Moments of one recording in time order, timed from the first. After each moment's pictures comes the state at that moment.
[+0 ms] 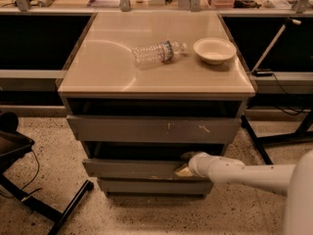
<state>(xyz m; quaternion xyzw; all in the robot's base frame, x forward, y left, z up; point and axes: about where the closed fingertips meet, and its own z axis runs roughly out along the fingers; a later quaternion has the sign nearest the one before) 0.622 -0.132 0.414 -0.48 0.78 0.03 0.40</state>
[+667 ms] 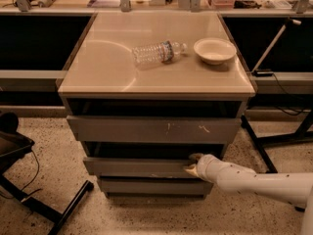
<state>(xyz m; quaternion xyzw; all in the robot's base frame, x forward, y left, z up) 0.597 -0.163 0.435 -0.46 0.78 0.00 0.42</state>
